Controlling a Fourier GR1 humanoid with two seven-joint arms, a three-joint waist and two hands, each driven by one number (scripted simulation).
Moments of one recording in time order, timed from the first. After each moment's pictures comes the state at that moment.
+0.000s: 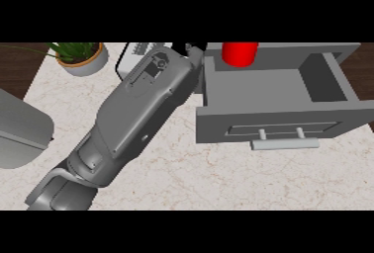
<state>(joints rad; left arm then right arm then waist) -1.28 0.00 -0.23 -0.79 0.49 0.62 0.07 0.40 -0.02 -0.67 -2.29 -0.53 0.45 0.28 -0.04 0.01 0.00</state>
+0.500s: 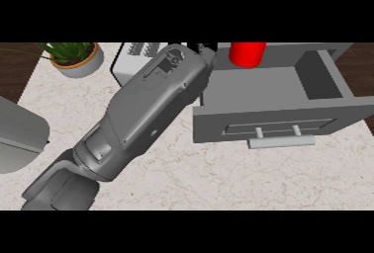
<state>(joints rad) -1.37 0.00 -0.35 -0.63 0.66 0.67 -0.01 0.39 -0.01 -0.65 -2.30 -0.52 0.45 0.29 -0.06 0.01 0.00</state>
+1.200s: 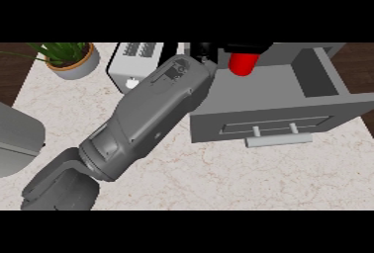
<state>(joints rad) -1.38 0.00 -0.53 -0.53 0.83 0.73 -0.08 0.35 -0.04 -0.66 -2.31 -0.55 0.42 0.34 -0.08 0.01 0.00</state>
